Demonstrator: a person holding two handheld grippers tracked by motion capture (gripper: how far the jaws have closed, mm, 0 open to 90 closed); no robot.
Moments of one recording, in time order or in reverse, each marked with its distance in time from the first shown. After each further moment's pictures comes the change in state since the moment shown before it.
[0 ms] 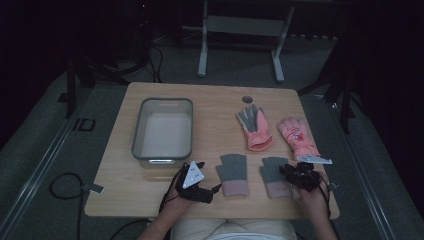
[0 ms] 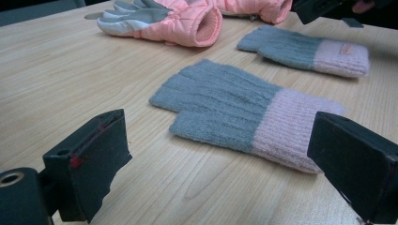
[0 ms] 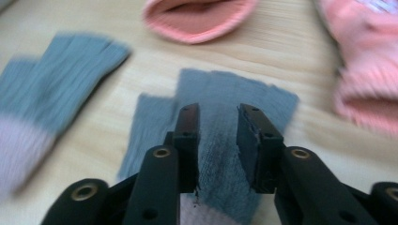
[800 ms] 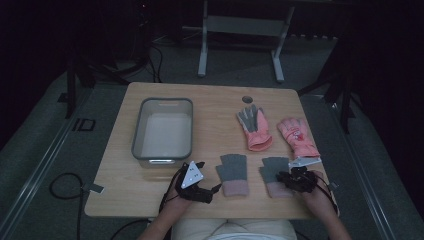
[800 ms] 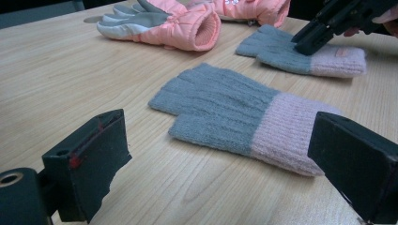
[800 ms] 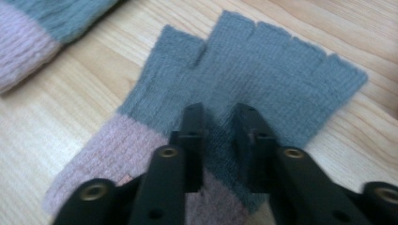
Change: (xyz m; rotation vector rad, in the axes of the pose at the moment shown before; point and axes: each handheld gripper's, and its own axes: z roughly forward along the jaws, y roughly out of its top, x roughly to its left) left arm 0.001 0.000 -0.001 -0.013 -0.007 -0.005; right arm -0.006 -0.012 0.019 0.145 0.104 -0.177
